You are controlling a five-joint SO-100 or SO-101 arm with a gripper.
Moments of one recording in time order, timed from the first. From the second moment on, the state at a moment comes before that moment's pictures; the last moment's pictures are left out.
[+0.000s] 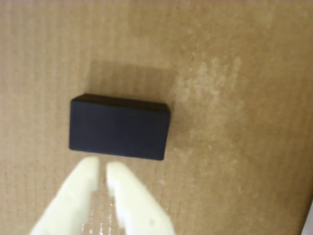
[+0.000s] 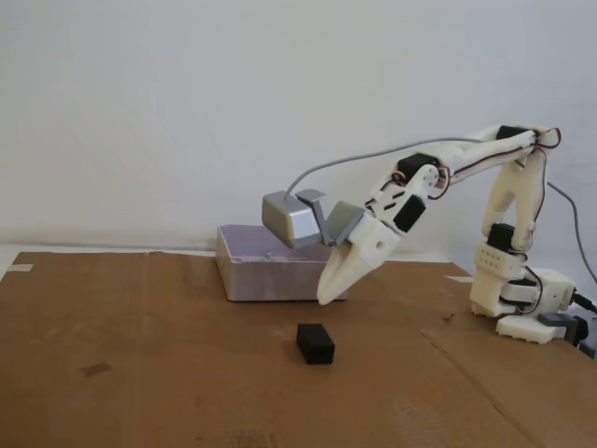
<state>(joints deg) -11.0 88.3 108.6 31.9 13.8</state>
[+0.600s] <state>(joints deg) -12.5 88.3 108.6 31.9 14.0</state>
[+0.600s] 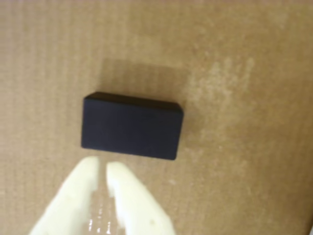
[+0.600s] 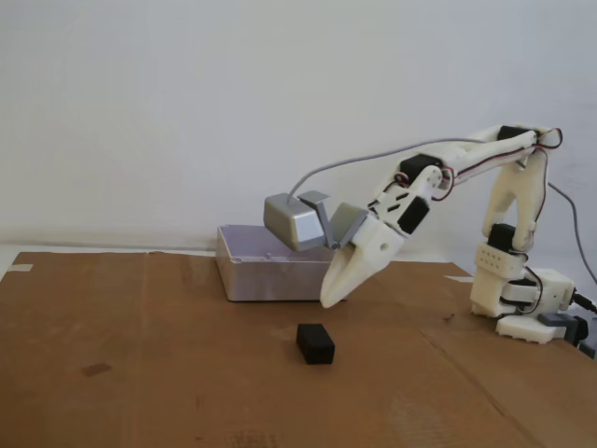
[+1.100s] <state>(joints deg) -14.9 88.3 108.6 36.9 14.0</state>
